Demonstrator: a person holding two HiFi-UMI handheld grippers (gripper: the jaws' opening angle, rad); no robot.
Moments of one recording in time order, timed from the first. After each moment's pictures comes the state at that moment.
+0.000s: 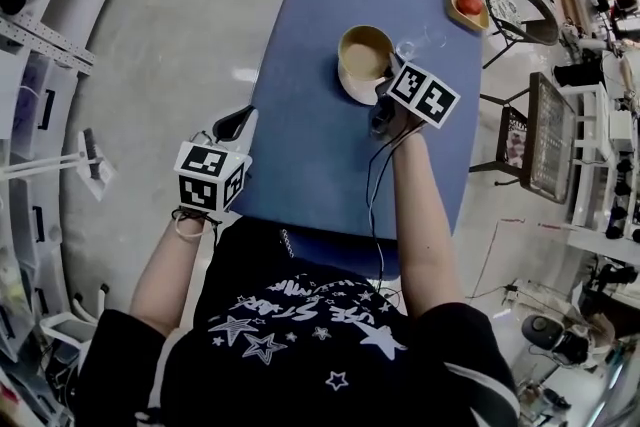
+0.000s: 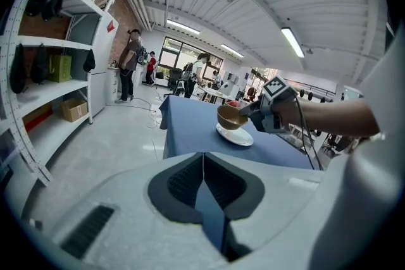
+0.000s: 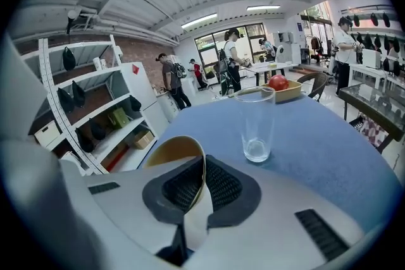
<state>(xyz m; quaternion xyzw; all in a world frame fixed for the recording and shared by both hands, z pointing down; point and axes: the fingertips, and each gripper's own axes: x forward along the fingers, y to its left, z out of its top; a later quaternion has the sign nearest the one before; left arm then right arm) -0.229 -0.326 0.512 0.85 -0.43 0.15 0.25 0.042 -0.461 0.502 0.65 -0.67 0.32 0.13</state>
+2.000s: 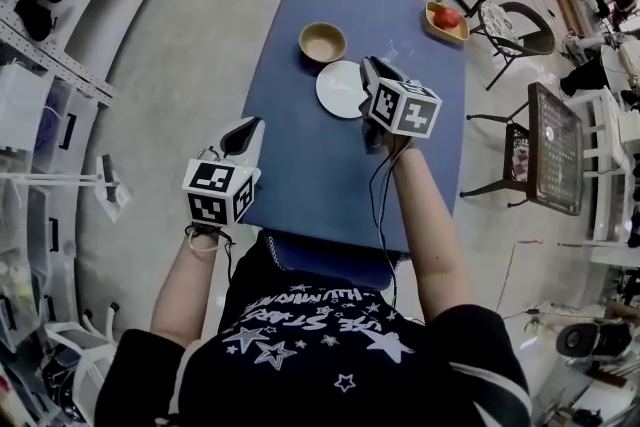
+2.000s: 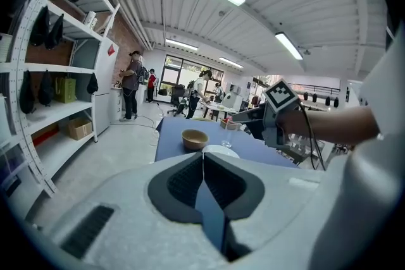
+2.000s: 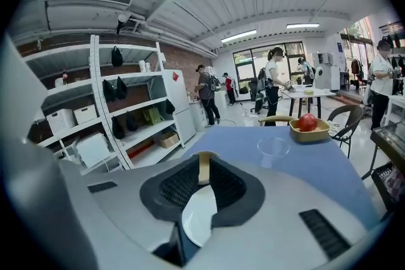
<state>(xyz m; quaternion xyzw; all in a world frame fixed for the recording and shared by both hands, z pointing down) -0.175 -0.307 0.438 0.85 -0.47 0.11 0.19 0.026 -0.440 0.423 0.56 -0.79 0.21 0.14</state>
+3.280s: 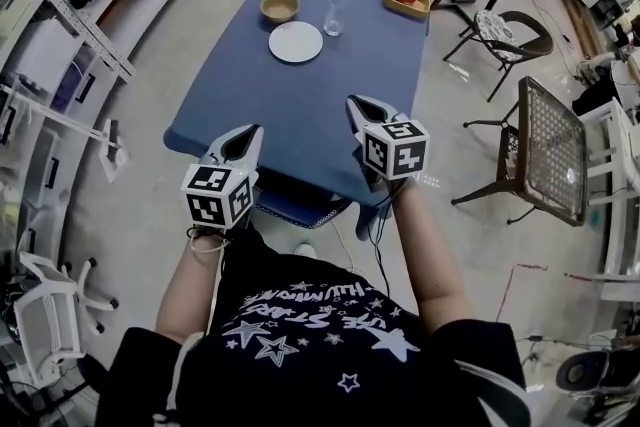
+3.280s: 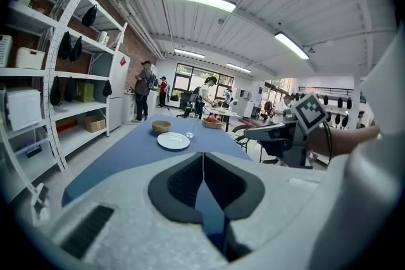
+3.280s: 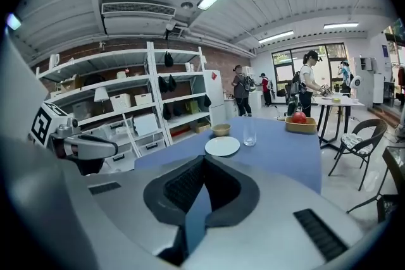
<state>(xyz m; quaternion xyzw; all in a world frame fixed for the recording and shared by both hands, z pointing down) 0.014 -0.098 0.417 0.81 -0.54 0.09 0.18 0.173 -0.185 0.418 0.40 -0.89 0.15 0.16</state>
